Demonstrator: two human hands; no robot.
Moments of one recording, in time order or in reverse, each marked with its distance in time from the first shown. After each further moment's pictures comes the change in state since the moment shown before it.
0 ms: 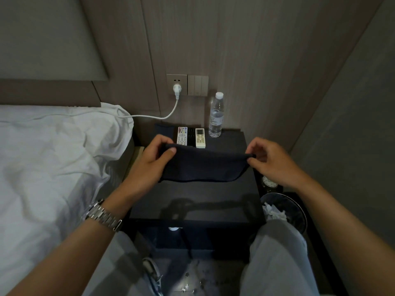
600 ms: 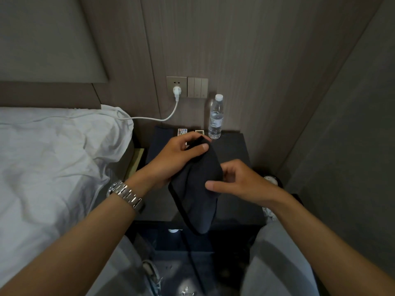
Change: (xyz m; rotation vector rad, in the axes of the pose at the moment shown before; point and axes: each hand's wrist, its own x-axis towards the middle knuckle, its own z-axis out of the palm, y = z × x) left_hand 0.029 0.036 0.035 -0.273 -0.220 -0.144; right_hand -0.024 -0.067 0.049 0.581 -0.466 0.078
